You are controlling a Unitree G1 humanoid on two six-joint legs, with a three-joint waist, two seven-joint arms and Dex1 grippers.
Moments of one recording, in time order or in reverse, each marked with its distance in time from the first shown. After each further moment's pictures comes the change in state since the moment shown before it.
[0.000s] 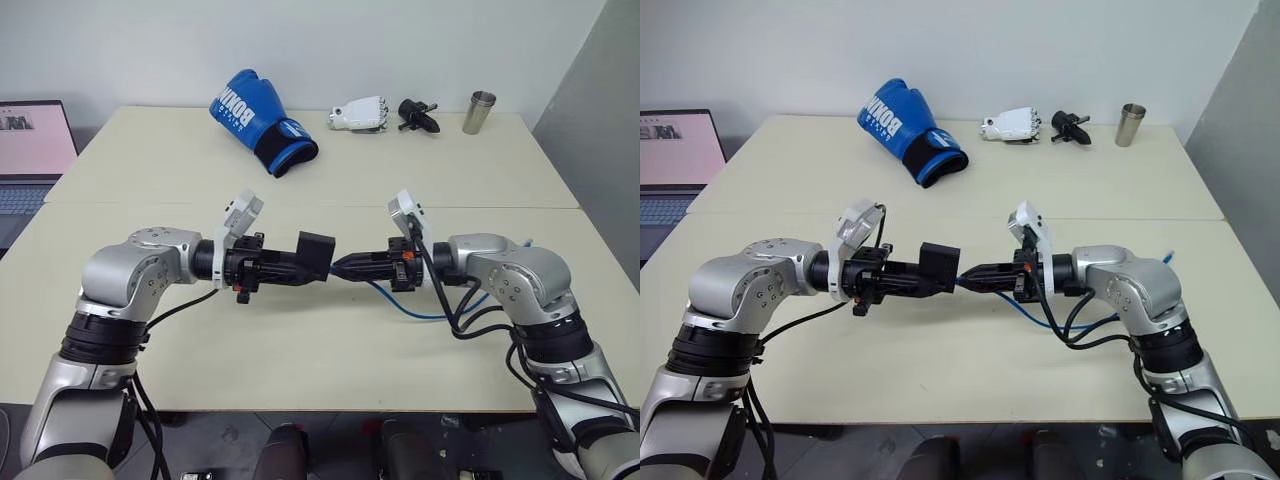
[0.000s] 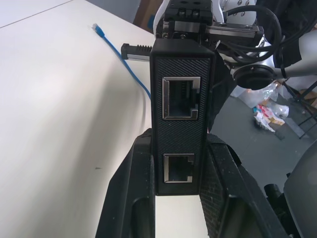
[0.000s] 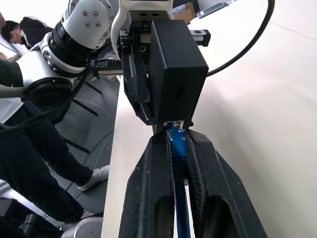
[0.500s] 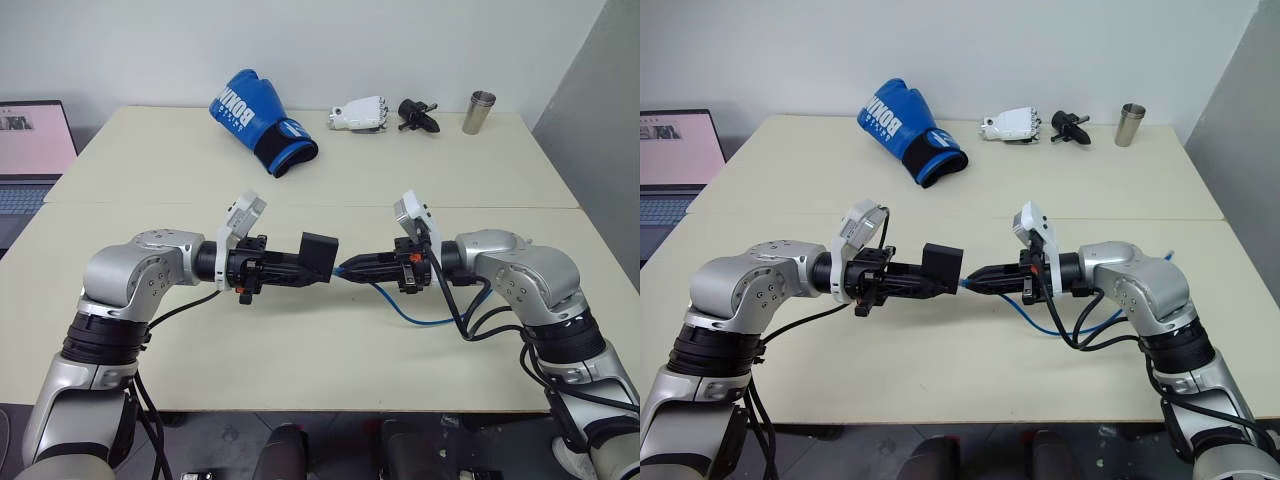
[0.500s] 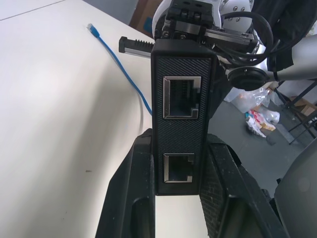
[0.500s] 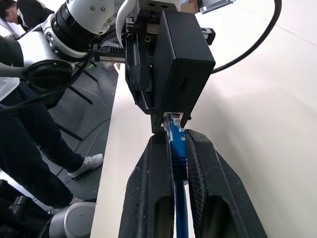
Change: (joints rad) left arm -0.001 0.003 0.000 -0.014 -0.030 0.036 0.021; right arm 0.001 -0.057 0.029 -0.008 -0.011 -0.065 0.038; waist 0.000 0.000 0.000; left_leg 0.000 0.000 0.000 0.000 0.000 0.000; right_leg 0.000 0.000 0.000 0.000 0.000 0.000
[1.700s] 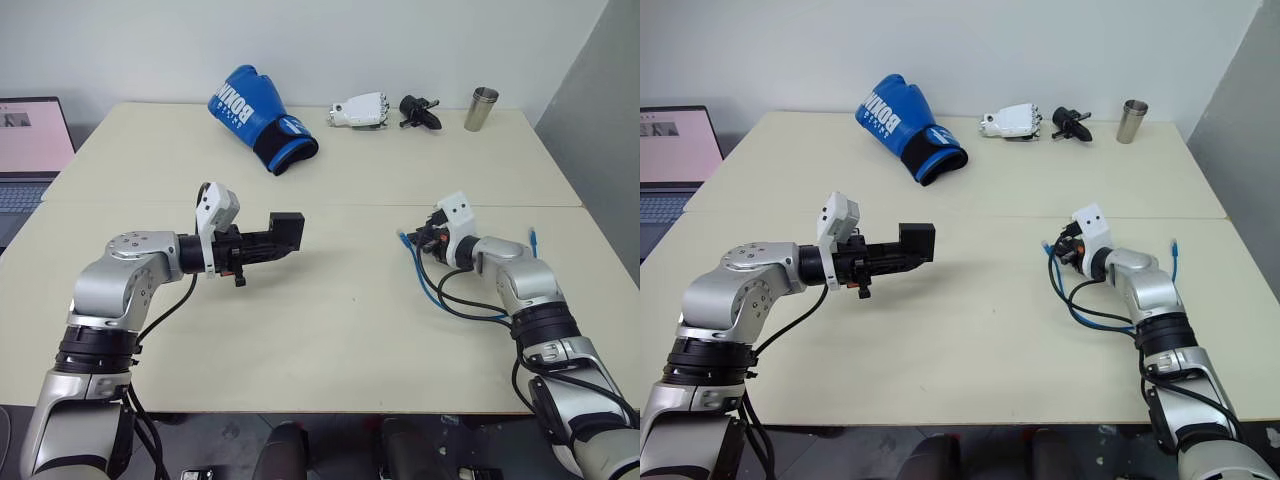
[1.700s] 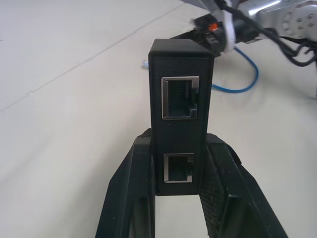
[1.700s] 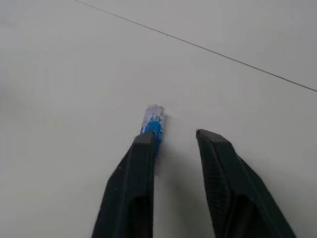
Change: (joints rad) left arm 0.076 -0.032 0.099 0.097 0.215 -0.314 0.240; right arm -0.024 0.087 -0.138 0.560 -0.436 -0.335 -0.435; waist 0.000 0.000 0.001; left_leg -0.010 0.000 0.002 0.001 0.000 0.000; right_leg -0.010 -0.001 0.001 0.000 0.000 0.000
